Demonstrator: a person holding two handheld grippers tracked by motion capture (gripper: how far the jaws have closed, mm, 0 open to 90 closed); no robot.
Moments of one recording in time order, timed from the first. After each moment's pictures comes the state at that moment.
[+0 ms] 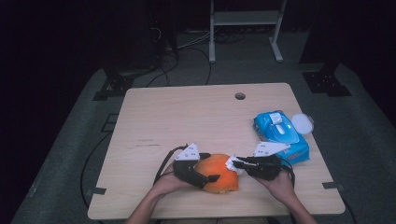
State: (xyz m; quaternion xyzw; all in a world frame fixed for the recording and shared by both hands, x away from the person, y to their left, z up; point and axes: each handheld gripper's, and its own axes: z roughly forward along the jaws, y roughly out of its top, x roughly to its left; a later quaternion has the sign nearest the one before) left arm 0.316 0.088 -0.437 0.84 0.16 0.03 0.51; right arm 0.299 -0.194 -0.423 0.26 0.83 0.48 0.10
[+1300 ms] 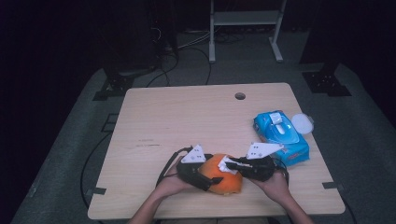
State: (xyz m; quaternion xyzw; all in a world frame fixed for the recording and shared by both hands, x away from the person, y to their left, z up) left arm 0.309 0.082 -0.429 0.85 0.15 0.04 0.50; right arm 0.293 -0.175 -0.412 0.22 0.84 0.49 0.10
